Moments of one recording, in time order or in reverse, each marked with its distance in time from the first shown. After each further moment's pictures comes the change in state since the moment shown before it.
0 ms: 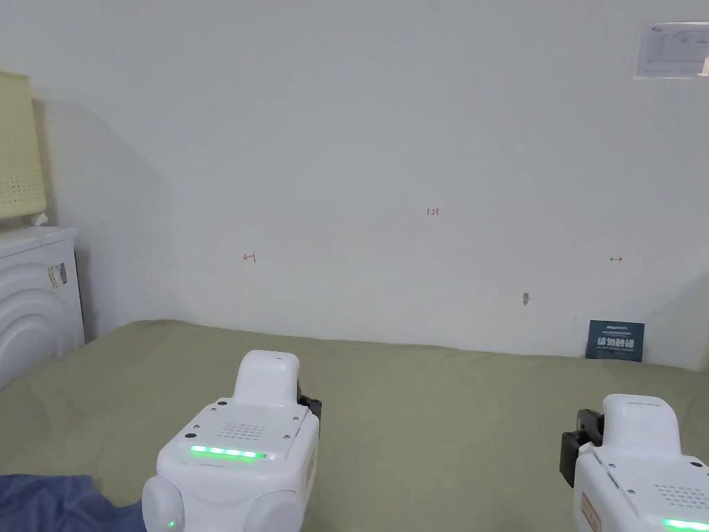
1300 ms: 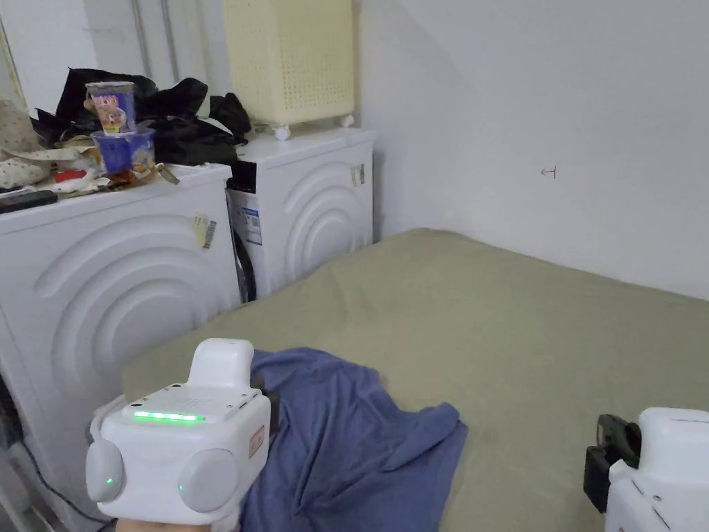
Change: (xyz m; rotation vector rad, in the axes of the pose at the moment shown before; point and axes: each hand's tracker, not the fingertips) left arm -0.288 -0.094 0.021 -0.352 0.501 0.188; right arm -0.270 -0.056 -0.058 -0.136 0.590 0.096
